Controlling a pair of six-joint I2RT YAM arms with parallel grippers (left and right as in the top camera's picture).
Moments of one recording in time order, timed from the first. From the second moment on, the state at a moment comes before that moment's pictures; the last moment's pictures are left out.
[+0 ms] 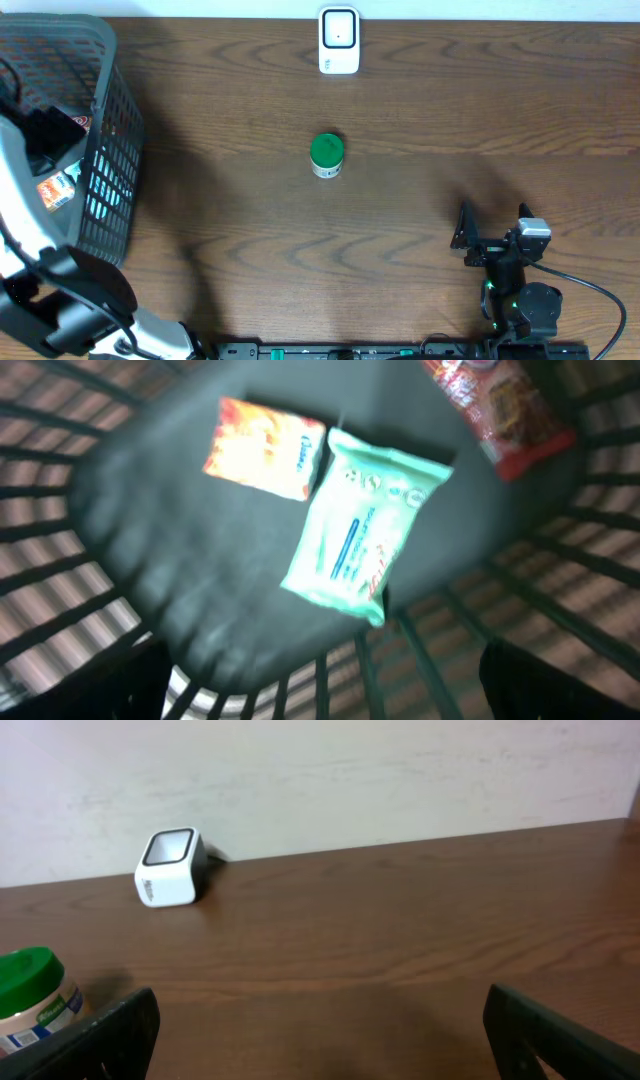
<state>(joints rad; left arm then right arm) 0.55 1.79 1.73 -1.28 -0.11 -0.38 0.01 0.01 0.01 -0.07 0.00 0.15</state>
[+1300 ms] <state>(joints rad) 0.63 1.90 2.02 -1.42 -0.08 -0.35 0.01 0.01 0.01 -0.07 0.00 0.15</state>
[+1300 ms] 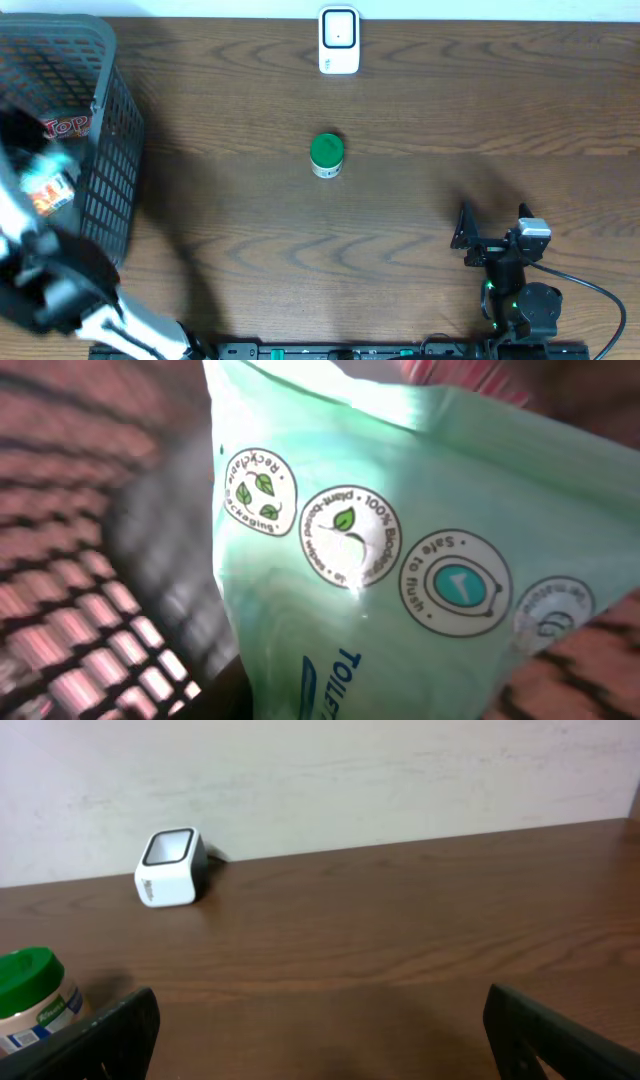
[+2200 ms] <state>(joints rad) -0.61 2.08 2.14 -1.15 0.07 -0.49 0.01 0.01 0.01 -0.07 0.00 0.15</state>
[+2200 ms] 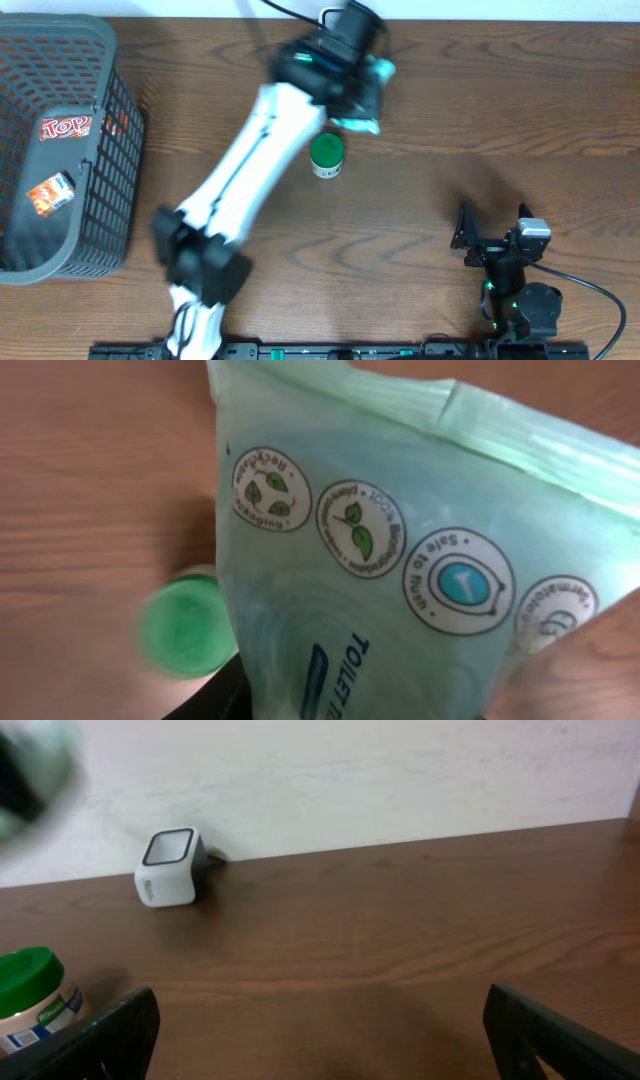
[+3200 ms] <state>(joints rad) -0.66 2.30 2.32 -1.25 0.05 -0.48 0.01 0.01 0.01 -0.07 0.00 0.15</state>
